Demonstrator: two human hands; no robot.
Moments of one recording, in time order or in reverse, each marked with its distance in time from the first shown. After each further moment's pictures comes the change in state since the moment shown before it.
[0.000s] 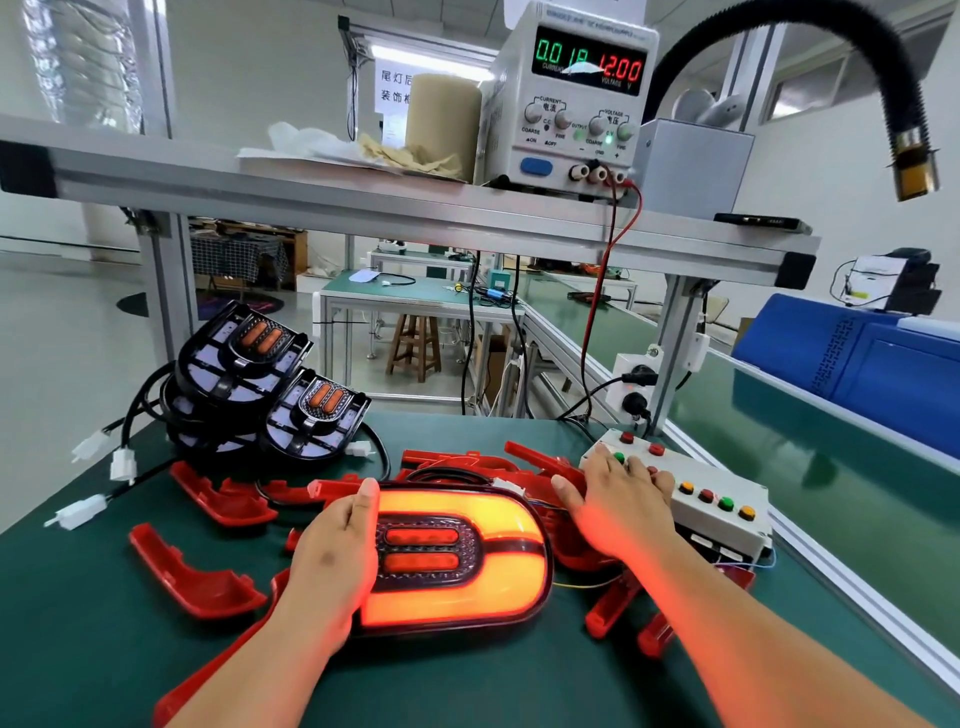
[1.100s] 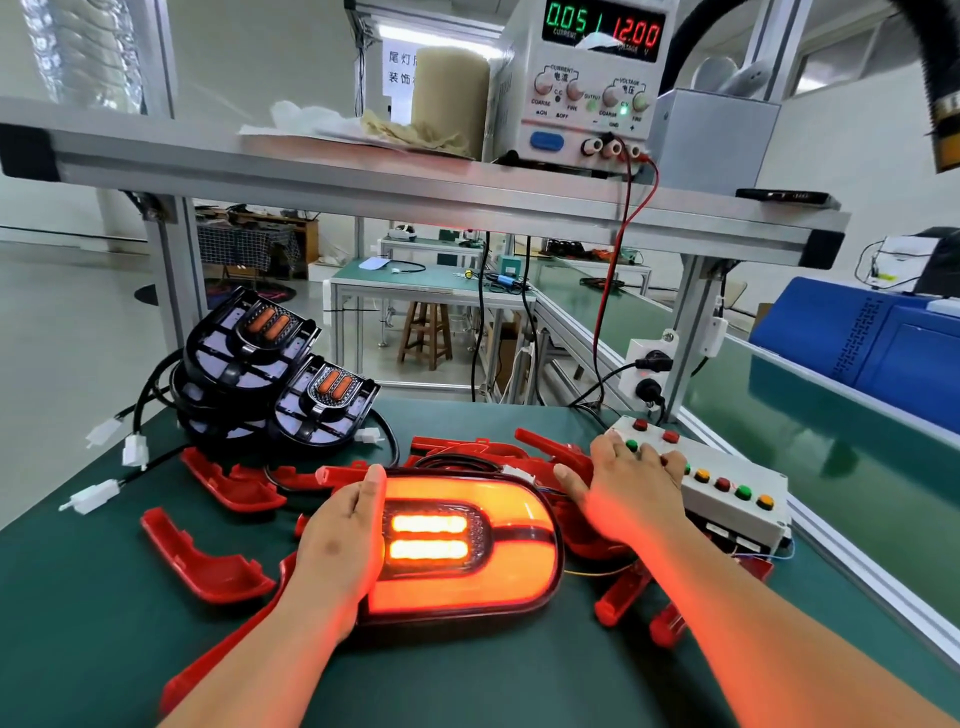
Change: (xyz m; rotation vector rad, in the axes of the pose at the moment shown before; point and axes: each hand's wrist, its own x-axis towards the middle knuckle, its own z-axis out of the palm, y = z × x) left_hand 0.001 -0.001 0.000 0.039 0.006 0.020; right_hand 0.004 -0.004 0.000 -0.064 0.008 -0.008
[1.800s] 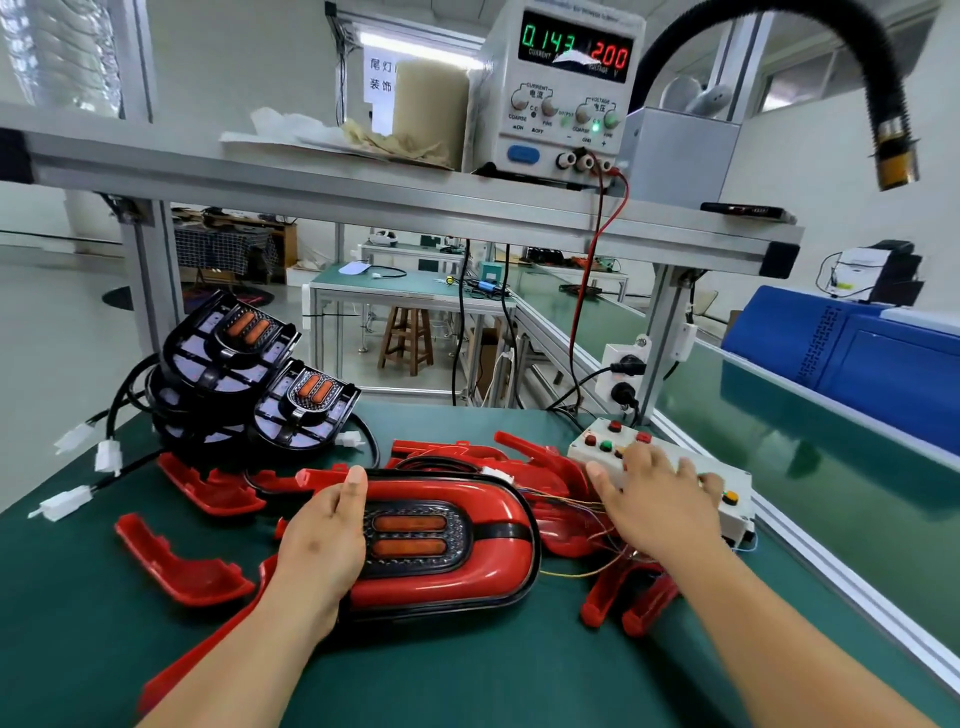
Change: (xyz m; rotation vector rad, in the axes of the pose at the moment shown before) left_hand -0.003 0.000 0.000 -0.069 -0.021 -0.039; right_hand -0.029 0.041 -0.010 0.080 0.042 0.175
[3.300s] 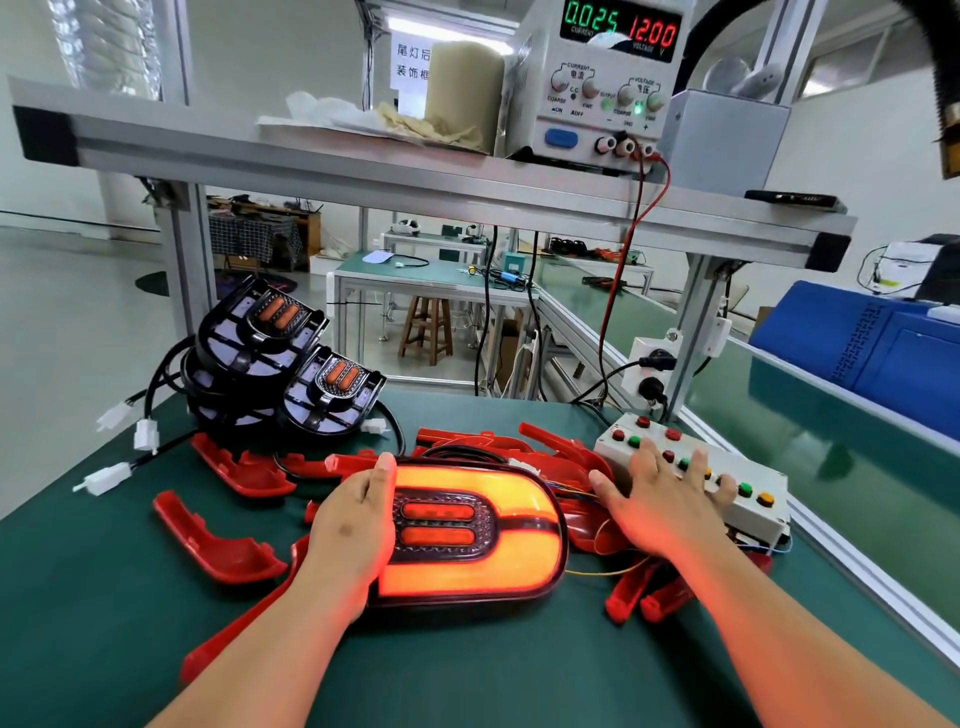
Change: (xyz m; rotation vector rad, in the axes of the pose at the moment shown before) left_hand 0.004 0.000 0.002 0.045 0.052 0.047; right_hand 0.011 -0.014 0.022 0.017 -0.133 0.002
